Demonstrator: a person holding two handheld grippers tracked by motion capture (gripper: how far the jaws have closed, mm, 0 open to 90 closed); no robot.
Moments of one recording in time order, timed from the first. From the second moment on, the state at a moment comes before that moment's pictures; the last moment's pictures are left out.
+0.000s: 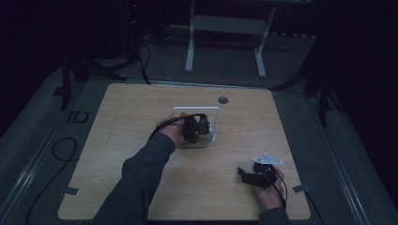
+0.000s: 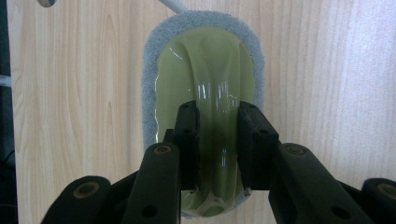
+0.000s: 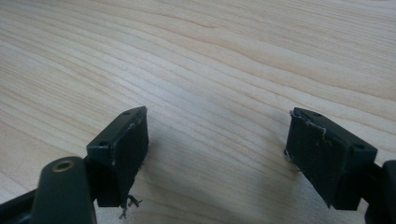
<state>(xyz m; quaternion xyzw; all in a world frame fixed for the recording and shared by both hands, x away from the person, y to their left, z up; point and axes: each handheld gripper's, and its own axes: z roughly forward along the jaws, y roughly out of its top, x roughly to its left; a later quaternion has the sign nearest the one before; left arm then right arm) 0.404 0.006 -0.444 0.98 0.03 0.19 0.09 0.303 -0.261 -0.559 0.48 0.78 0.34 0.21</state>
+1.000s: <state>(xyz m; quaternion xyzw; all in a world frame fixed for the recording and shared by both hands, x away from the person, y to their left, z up) 0.417 0.004 -0.458 0.97 0.03 0.21 0.08 0.303 -0.261 -0.560 0.48 0.78 0.34 0.21</state>
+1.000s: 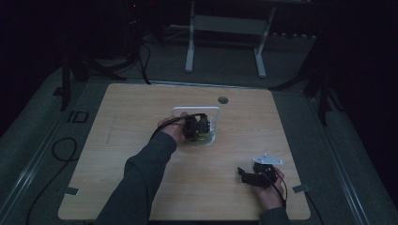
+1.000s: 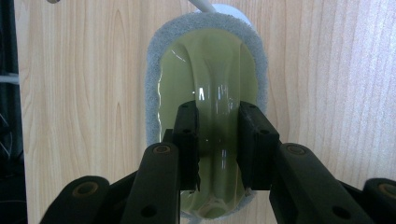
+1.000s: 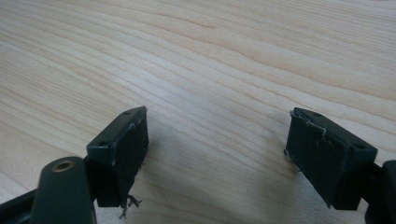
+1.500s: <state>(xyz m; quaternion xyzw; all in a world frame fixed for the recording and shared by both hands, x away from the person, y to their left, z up) 0.420 0.001 -0.463 0.97 0.03 0.24 0.07 0.303 -0.262 -0.560 0.48 0.78 0.34 0.21</state>
